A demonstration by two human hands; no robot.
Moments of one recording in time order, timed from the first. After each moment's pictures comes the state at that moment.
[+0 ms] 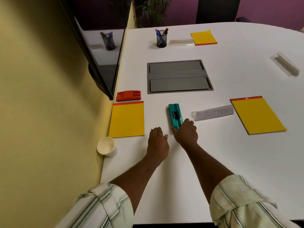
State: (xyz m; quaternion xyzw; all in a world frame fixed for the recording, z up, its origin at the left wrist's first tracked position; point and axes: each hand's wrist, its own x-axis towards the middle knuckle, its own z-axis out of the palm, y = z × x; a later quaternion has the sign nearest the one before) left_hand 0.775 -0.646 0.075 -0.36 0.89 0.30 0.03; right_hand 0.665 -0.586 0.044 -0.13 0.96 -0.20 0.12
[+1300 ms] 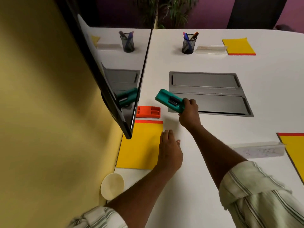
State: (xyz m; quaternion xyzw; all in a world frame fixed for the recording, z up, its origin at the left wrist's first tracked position) left_hand 0.689 -0.758 0.046 -0.41 0.87 0.27 -0.04; right_hand 0.534 -0.783 0.042 -0.29 0.91 -0.29 0.08
